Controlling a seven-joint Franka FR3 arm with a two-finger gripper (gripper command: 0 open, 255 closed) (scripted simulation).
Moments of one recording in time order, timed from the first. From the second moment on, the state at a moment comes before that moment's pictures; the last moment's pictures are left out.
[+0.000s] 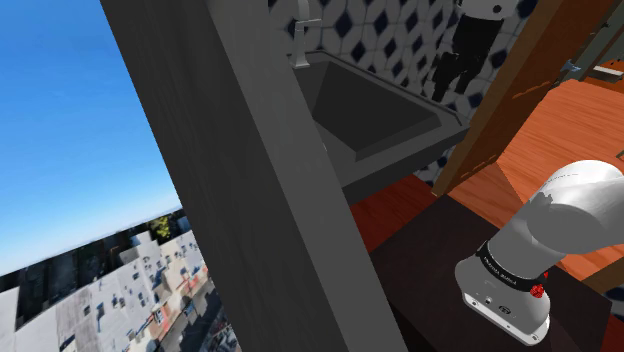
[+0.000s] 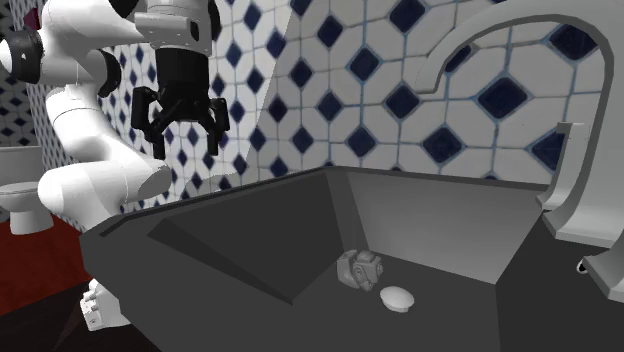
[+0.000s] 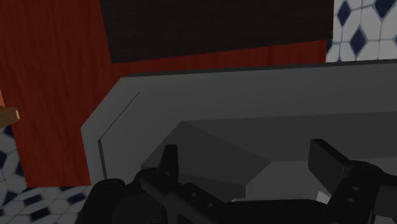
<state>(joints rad) -0.01 -0.78 -0.01 -2.39 -0.03 1.60 0.06</state>
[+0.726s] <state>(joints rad) 0.03 -0.53 0.09 -2.38 0.04 1.84 0.19</state>
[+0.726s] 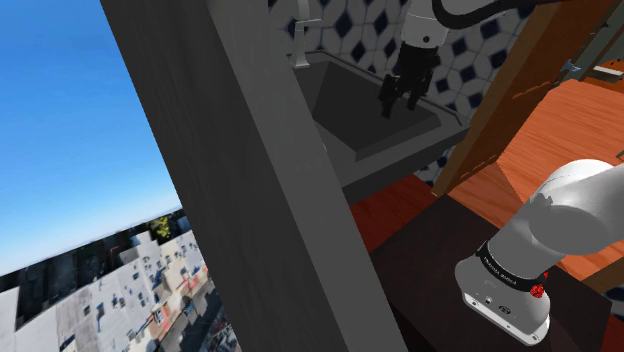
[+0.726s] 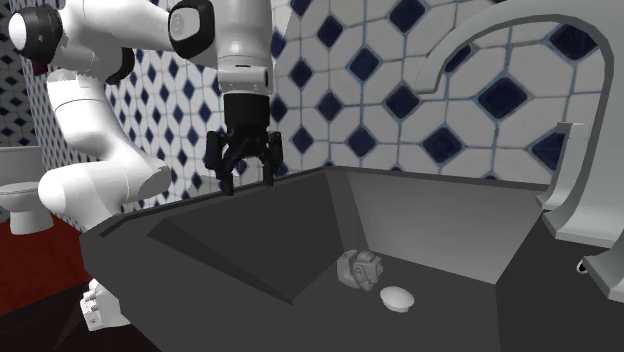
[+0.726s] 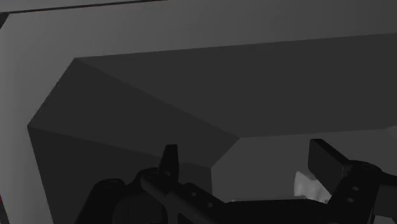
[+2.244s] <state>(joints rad) 0.09 0.18 0.22 -2.02 -0.03 2.21 0.46</state>
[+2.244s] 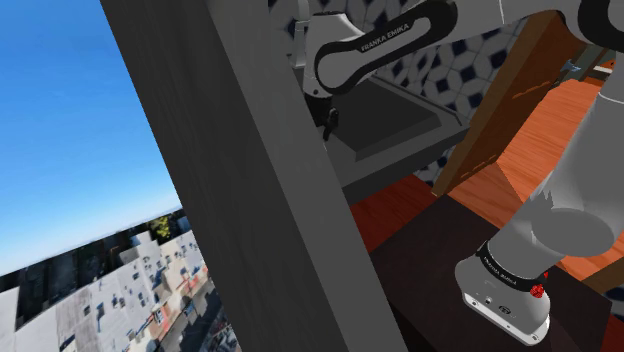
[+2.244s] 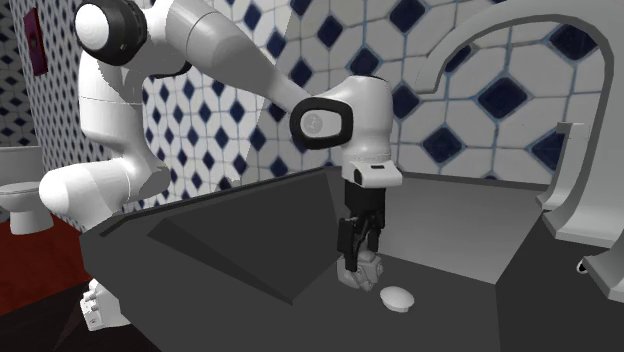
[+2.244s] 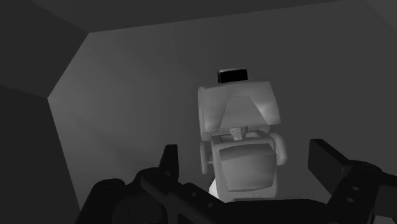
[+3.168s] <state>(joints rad) 0.09 0.21 0.22 -2.04 -0.04 2.25 0.47</state>
